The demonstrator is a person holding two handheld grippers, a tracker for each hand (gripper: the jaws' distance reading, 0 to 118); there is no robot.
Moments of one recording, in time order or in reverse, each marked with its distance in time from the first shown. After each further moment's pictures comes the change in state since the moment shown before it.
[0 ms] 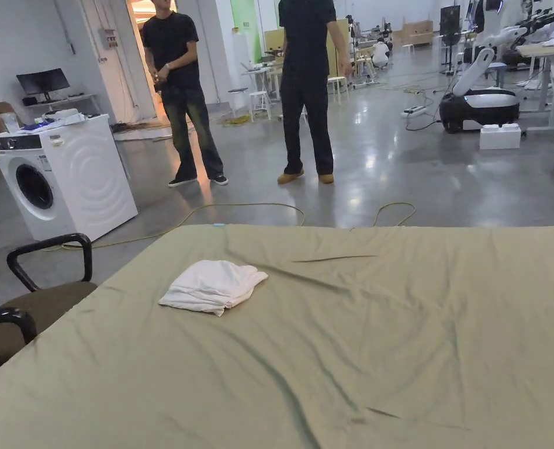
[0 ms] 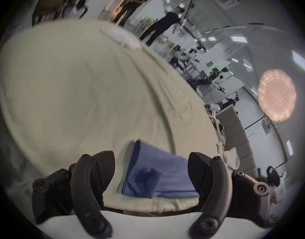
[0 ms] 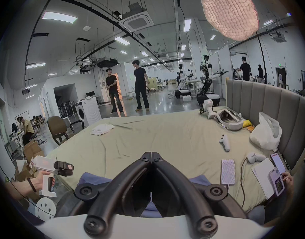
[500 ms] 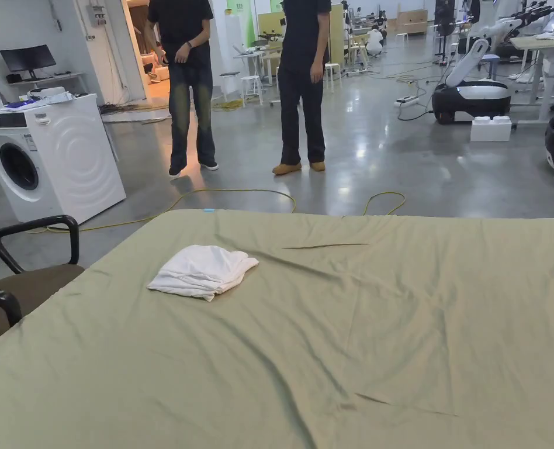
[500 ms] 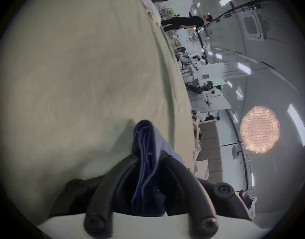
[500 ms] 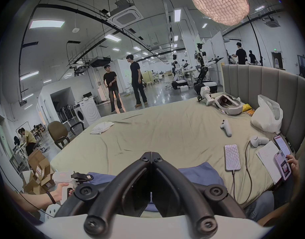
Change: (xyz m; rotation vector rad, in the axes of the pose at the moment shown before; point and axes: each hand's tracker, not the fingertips) left arm -0.015 -0.036 -0.068 -0.081 -0.207 0.301; right arm 0.006 -0.011 -0.005 -0.059 -0.011 -0.102
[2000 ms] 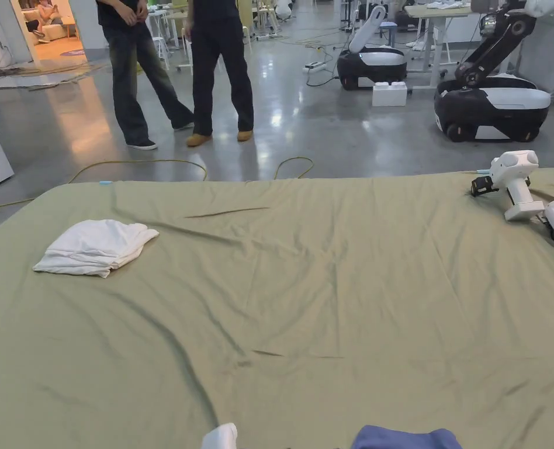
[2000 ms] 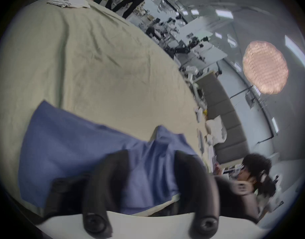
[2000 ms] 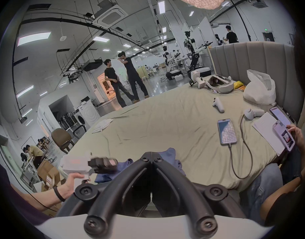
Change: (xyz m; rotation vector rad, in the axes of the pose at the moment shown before) left arm 0.131 -0.099 -0.106 -0.209 0.093 -0.438; right arm 0.039 -0.044 0.038 -0.057 0.001 -0.149
